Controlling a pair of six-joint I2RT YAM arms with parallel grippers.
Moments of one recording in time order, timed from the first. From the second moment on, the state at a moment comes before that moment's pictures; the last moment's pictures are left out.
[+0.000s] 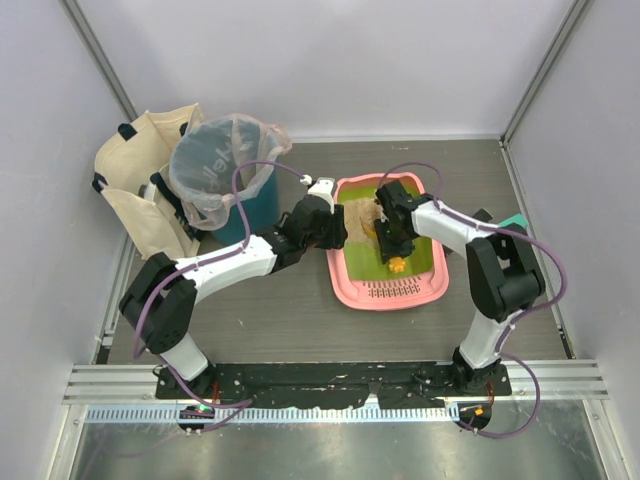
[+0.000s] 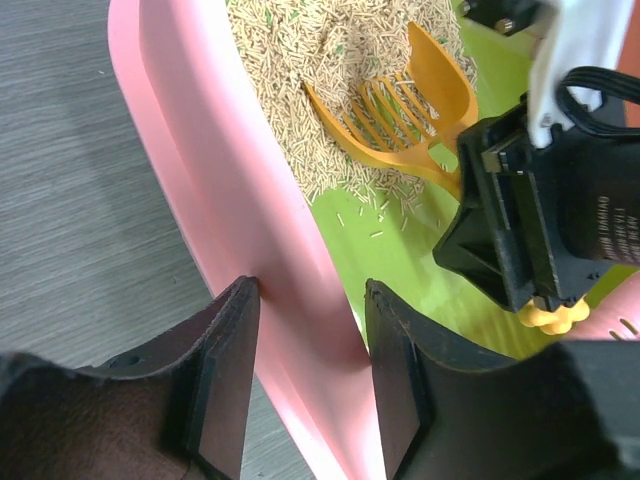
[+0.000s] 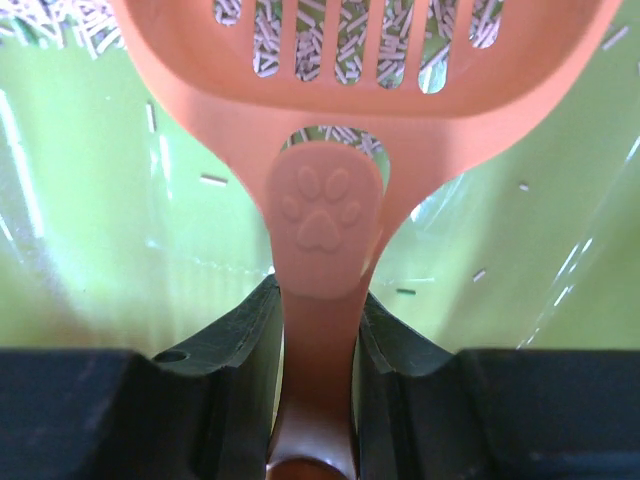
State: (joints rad) left arm -0.80 1.63 1.10 -0.03 -0.16 -0.49; right arm 0.43 1.80 1.20 -0.70 0.01 0.24
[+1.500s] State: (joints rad) left arm -0.81 1.44 1.10 -0.16 -0.09 -0.45; right arm 0.44 1.27 0.64 -0.14 0.02 0.21
